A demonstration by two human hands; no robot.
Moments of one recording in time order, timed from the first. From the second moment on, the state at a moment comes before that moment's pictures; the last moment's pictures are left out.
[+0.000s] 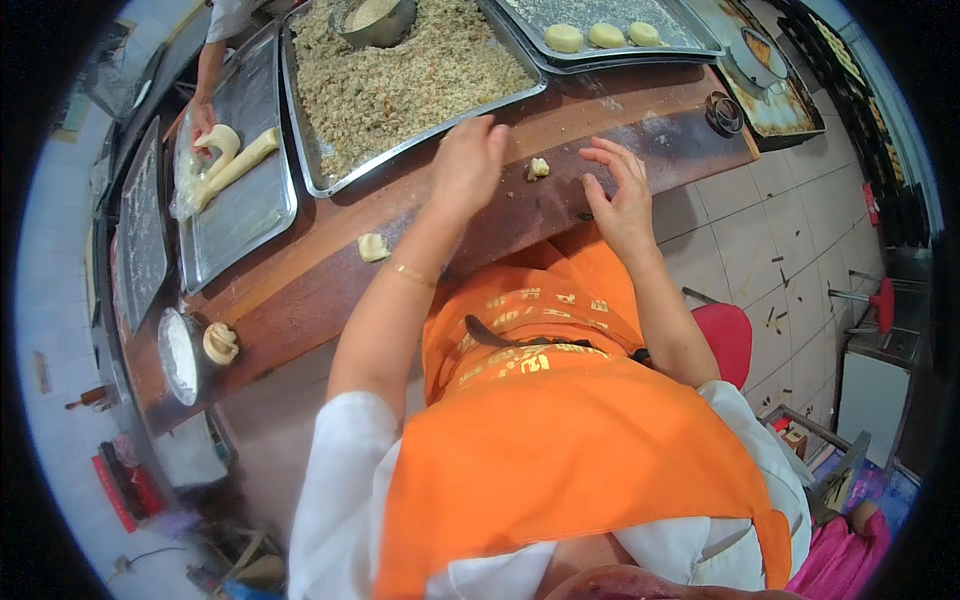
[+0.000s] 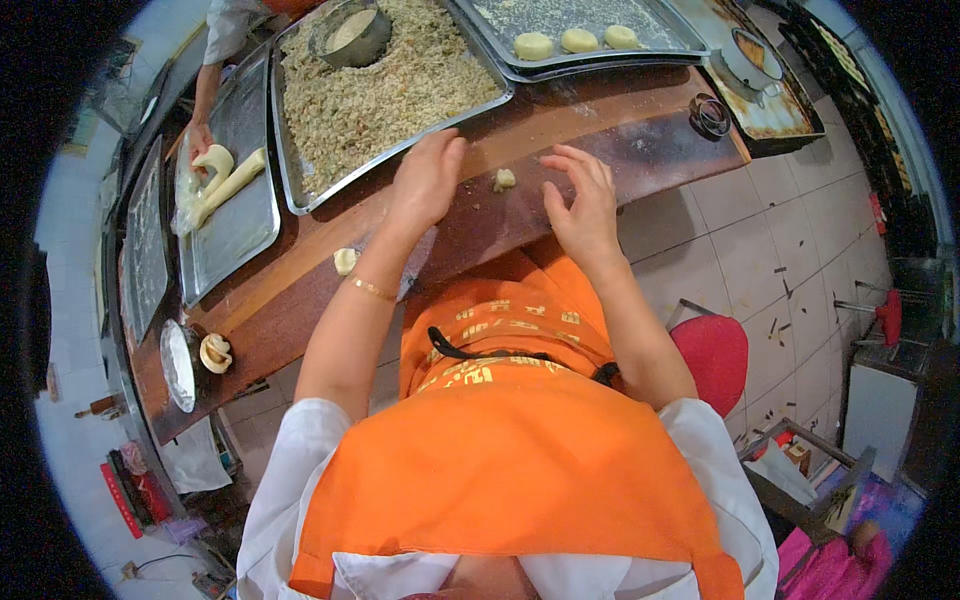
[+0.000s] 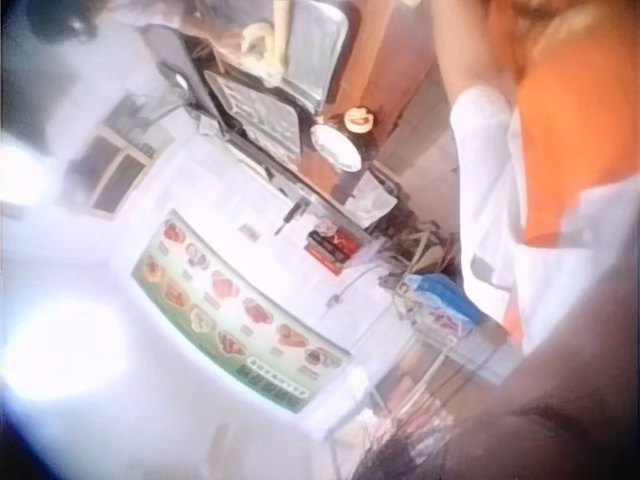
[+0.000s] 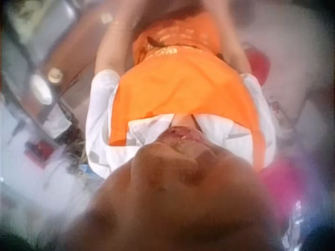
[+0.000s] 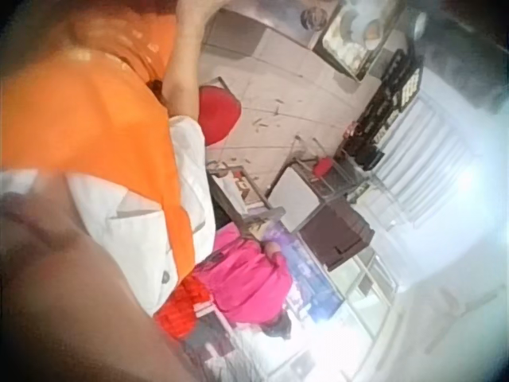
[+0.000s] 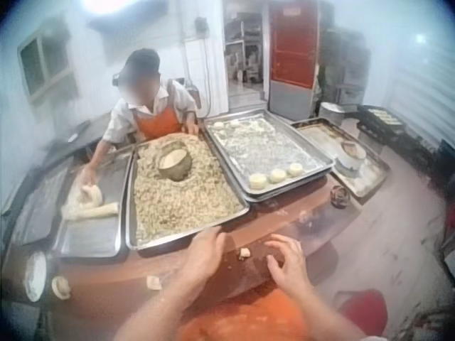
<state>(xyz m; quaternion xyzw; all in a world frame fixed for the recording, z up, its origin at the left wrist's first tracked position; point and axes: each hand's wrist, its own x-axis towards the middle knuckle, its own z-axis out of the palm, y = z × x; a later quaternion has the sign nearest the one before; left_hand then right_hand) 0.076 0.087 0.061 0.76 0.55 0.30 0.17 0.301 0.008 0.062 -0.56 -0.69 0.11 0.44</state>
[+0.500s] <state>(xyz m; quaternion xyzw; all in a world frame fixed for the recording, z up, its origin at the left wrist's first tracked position) 0.052 0.096 0.040 0.88 0.44 0.12 0.11 0.309 -0.012 0.045 -0.58 -0.65 0.21 0.44</state>
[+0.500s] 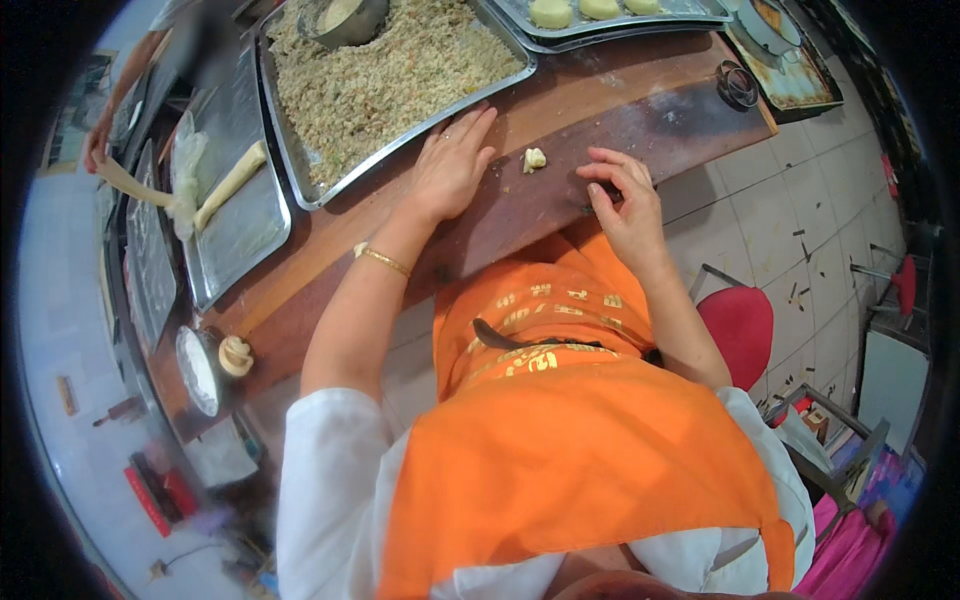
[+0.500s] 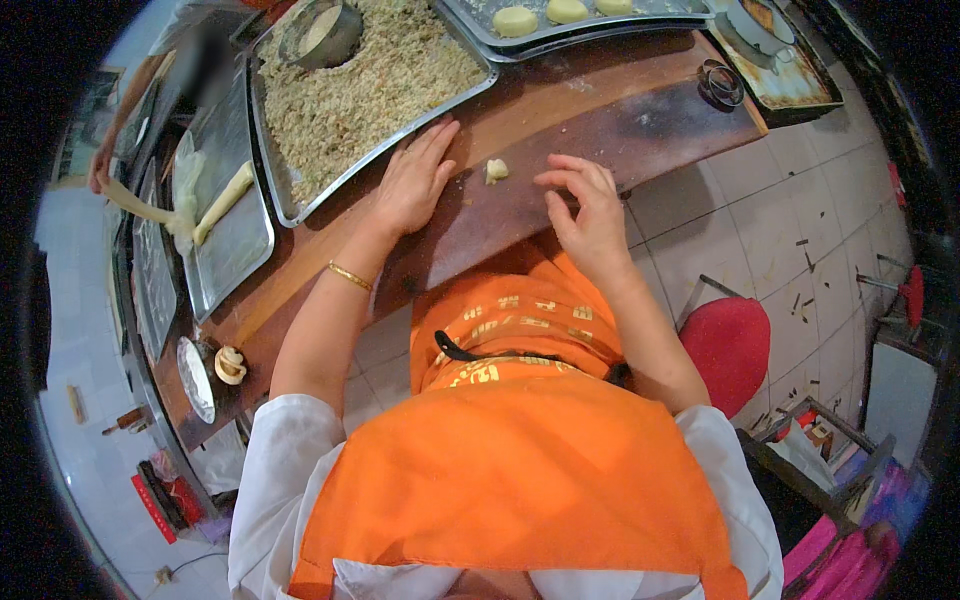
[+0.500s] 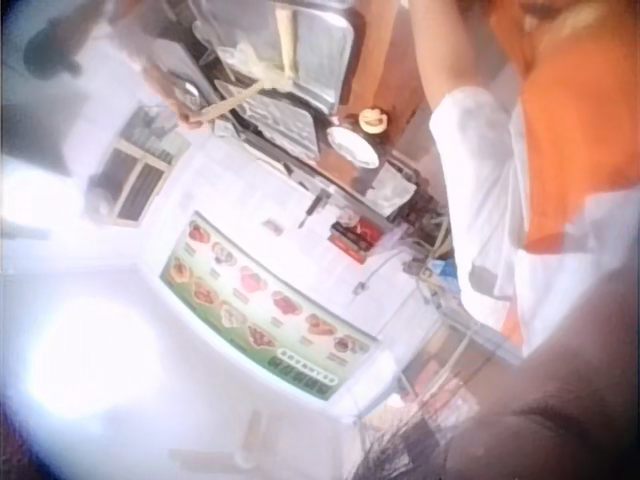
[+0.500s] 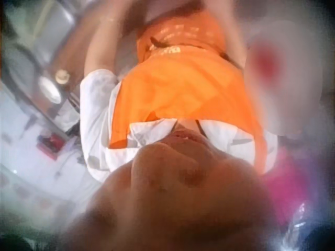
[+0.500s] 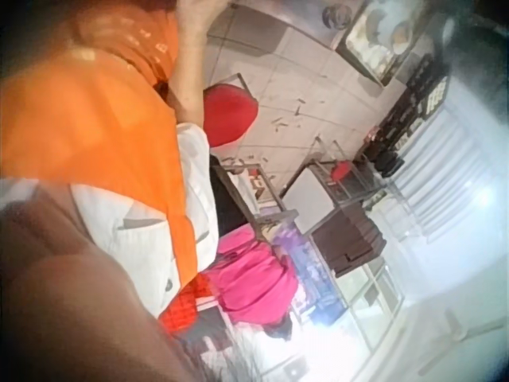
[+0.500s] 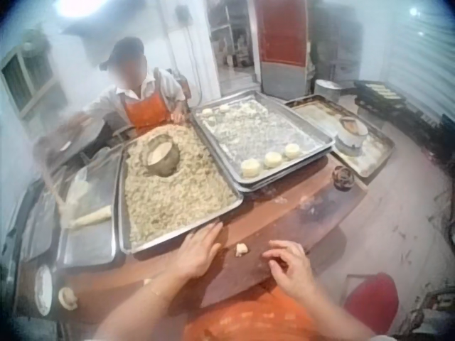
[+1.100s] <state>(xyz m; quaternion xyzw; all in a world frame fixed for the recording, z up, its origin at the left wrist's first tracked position) 0.026 0.032 0.038 0.76 0.54 0.33 0.16 0.275 0.006 0.074 -0.48 -0.70 0.27 0.46</state>
